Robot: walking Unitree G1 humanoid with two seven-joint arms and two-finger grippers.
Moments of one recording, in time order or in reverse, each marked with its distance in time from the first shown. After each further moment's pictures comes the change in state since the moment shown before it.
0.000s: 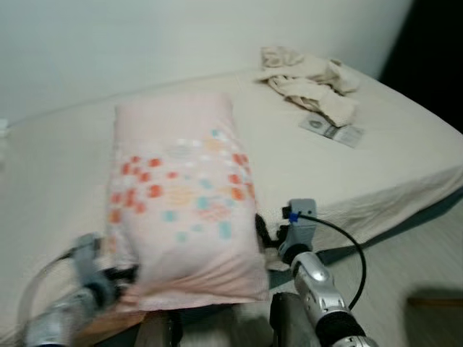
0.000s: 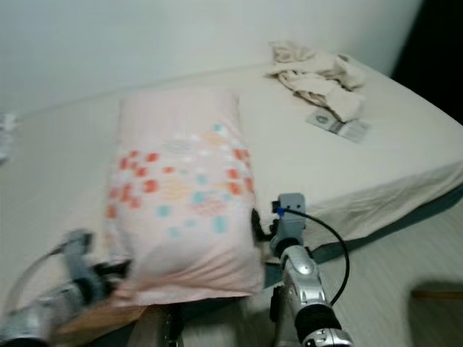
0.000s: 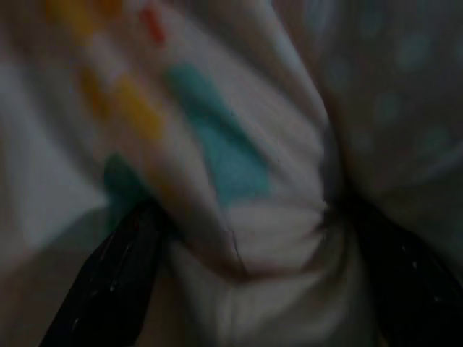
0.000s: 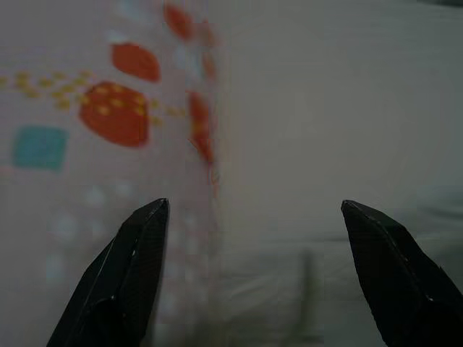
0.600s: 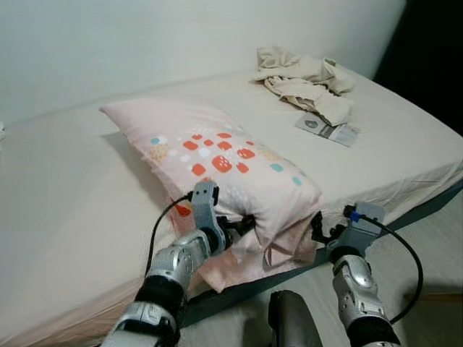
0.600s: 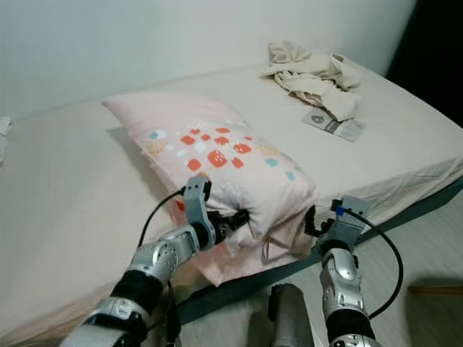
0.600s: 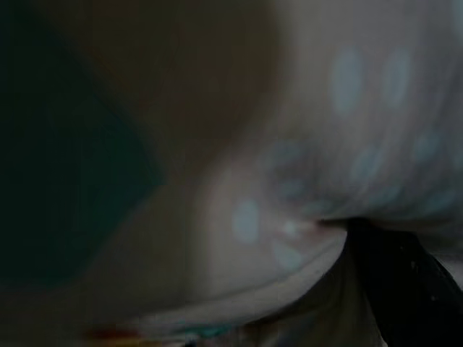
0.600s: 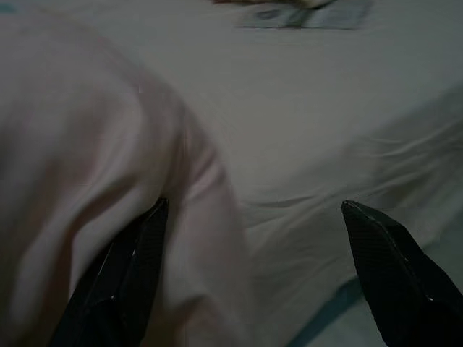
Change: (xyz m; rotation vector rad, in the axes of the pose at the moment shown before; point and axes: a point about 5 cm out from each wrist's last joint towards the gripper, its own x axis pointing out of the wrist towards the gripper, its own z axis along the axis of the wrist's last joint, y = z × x) left arm 0.087 -0.132 0.043 0.108 -0.120 -0.149; right arm -0.013 -0.048 0.007 0.109 -0.072 -0.159
